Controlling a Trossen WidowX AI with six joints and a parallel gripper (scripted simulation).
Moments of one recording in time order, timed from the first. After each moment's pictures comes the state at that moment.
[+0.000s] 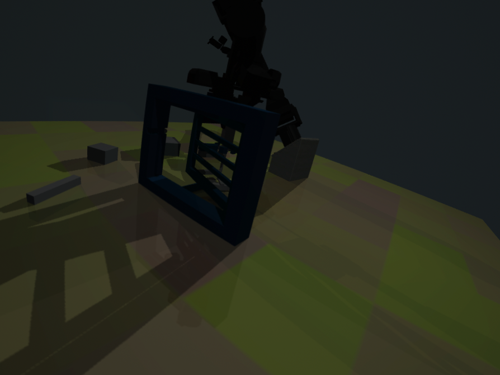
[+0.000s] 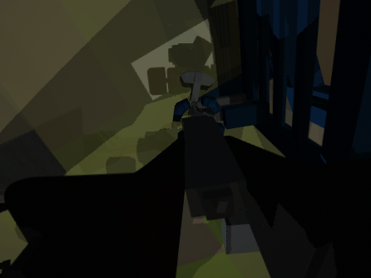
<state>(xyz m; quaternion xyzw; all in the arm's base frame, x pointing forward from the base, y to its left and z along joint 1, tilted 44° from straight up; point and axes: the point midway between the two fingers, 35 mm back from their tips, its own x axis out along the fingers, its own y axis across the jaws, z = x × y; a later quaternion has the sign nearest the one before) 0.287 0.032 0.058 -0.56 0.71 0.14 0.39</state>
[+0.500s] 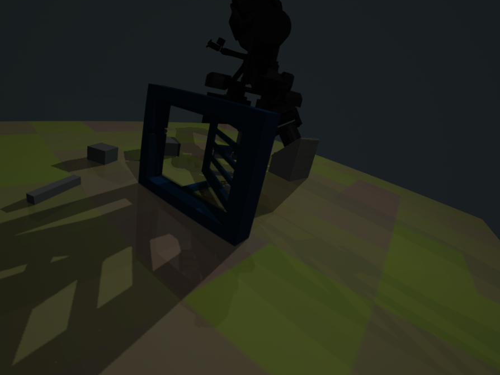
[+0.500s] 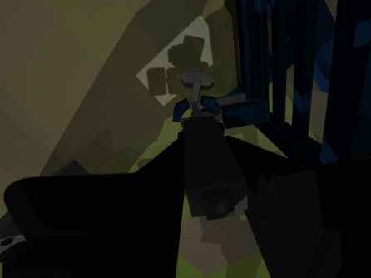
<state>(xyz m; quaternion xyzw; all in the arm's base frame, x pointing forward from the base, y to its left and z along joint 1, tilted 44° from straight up) 0.262 0.048 0.044 -0.52 0.72 0.07 0.45</state>
